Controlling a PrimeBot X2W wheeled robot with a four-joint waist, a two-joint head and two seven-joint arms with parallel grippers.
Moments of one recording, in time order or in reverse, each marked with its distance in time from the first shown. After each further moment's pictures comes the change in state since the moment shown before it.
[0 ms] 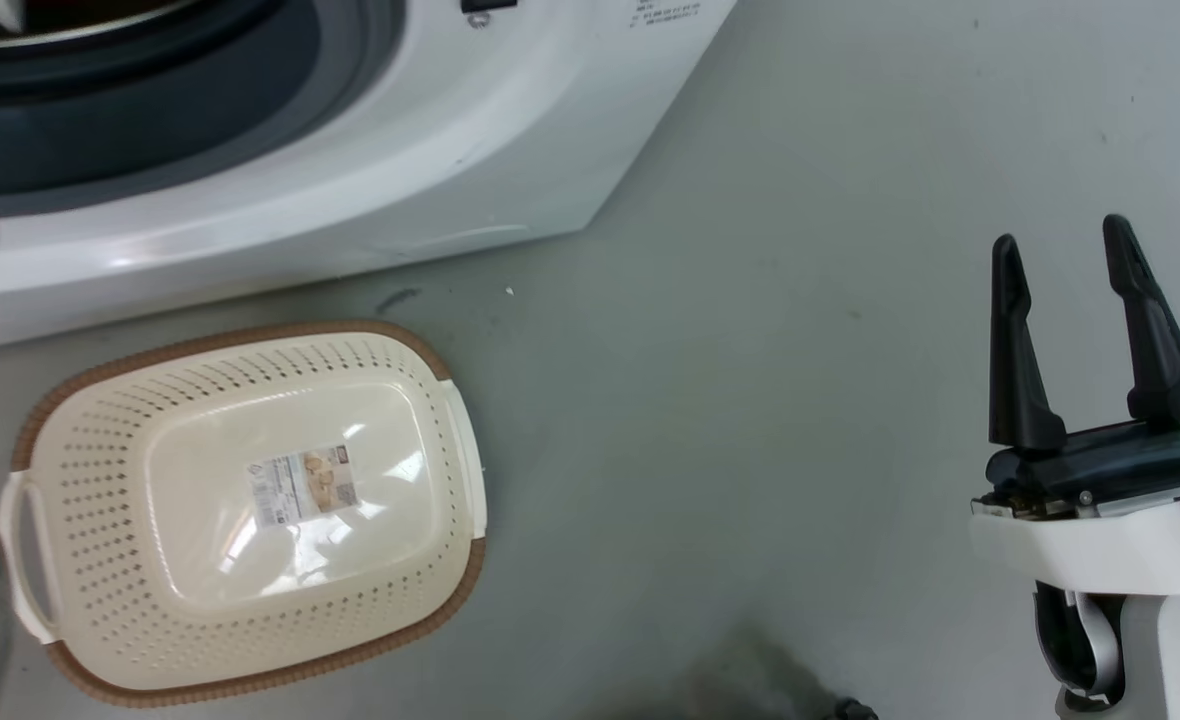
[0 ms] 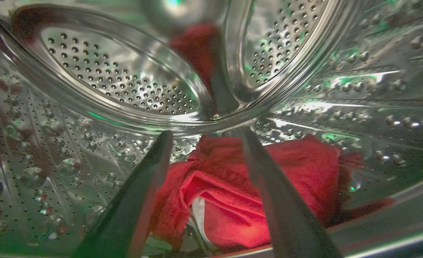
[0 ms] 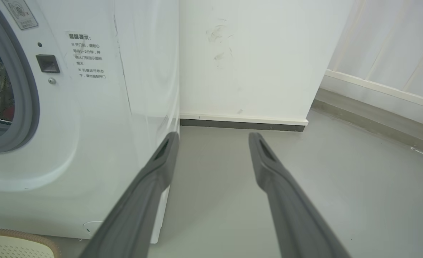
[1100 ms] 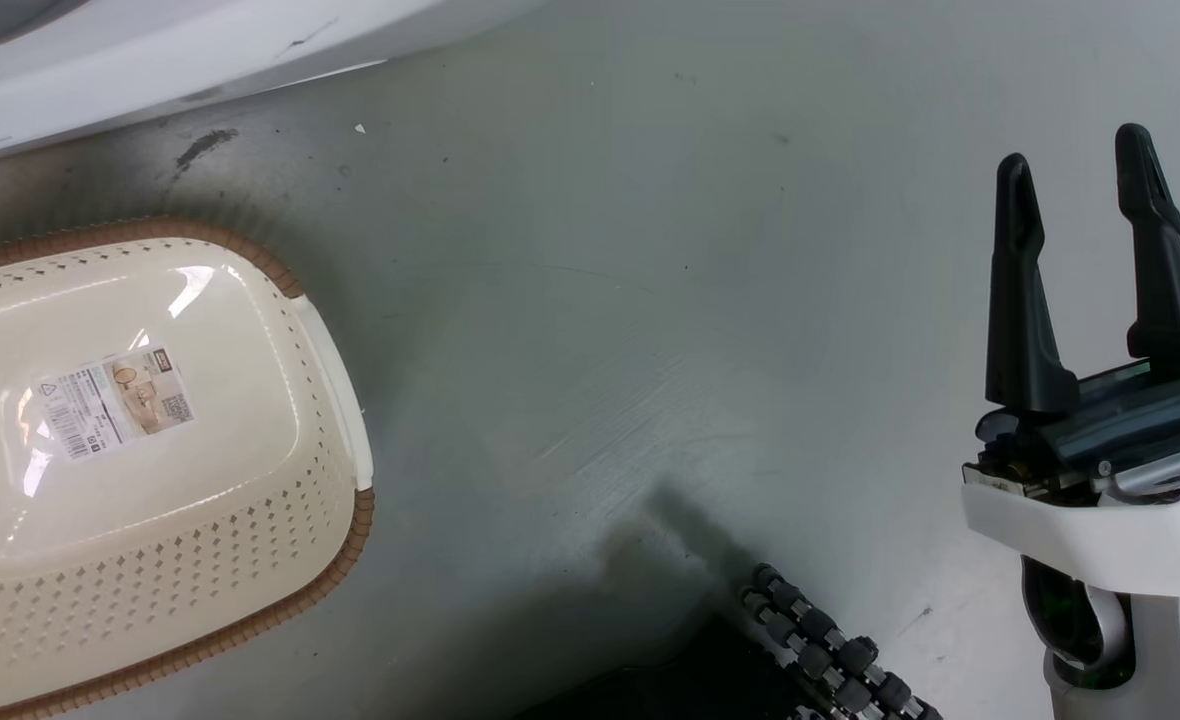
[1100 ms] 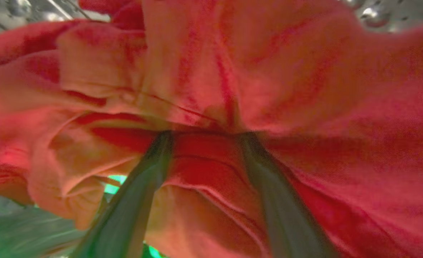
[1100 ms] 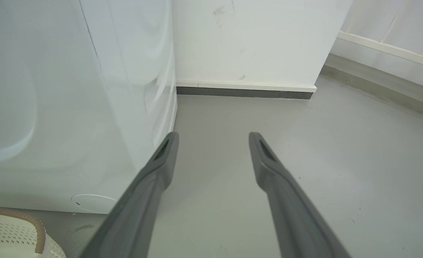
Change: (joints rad) left arm -0.492 0.141 -0.301 0.123 -0.202 0.020 0.877; right arm -0.082 0.000 0.072 -0.104 0.116 0.000 0.000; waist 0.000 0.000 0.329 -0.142
